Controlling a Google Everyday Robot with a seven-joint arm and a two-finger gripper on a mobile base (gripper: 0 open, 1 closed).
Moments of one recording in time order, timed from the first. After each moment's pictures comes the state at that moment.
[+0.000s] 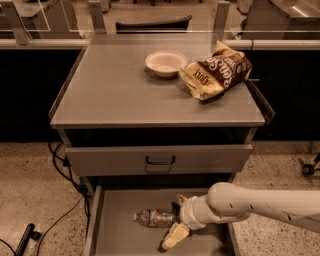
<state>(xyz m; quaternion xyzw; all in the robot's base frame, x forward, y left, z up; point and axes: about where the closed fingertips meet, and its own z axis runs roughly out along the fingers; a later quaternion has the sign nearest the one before) 0.444 -0.042 0.448 -0.55 0.77 0.23 0.25</state>
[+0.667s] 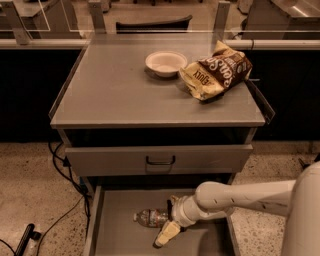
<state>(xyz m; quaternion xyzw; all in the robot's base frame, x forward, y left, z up) 0.466 -0.020 0.398 -0.55 0.77 0.23 0.23</state>
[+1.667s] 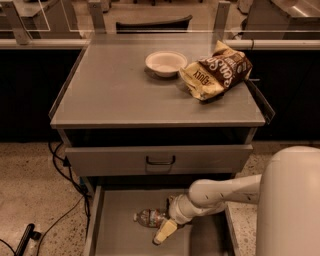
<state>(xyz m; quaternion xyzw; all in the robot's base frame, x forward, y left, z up) 0.482 -0.015 0.363 -0.54 0.78 0.23 0.20</state>
